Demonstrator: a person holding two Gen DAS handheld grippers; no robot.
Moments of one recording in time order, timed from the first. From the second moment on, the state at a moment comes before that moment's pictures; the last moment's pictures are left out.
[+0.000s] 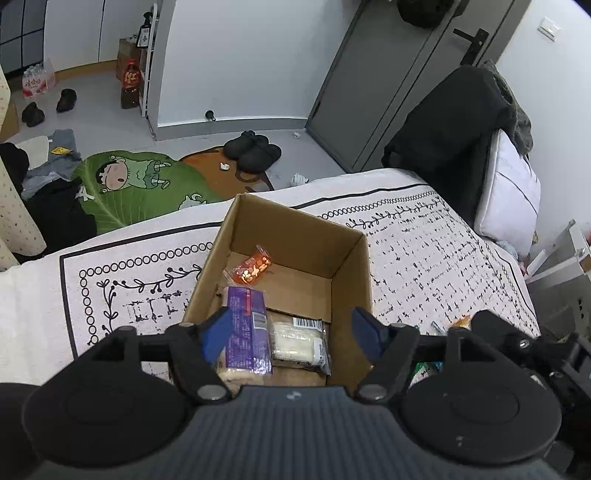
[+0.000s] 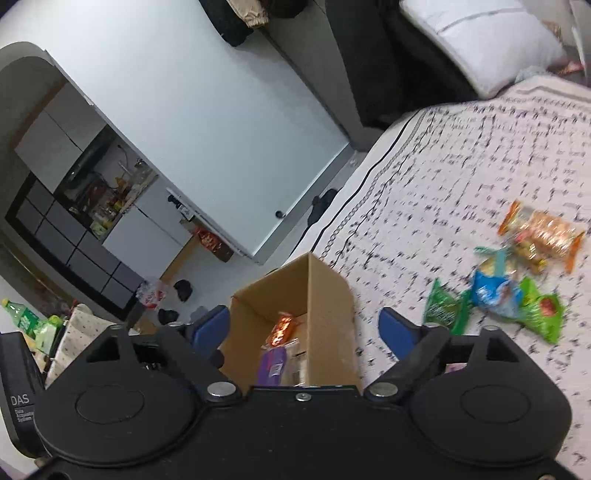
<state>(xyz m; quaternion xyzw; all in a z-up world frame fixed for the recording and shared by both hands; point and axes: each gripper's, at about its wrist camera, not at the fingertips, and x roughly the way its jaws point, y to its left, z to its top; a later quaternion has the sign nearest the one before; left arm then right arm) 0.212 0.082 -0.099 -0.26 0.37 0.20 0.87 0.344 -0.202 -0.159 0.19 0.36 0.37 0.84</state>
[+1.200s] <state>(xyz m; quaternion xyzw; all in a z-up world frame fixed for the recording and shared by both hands) 0.220 -0.022 -0.080 -0.21 0.38 0.17 0.88 0.360 -0.319 -0.134 0.17 0.35 0.28 0.88</state>
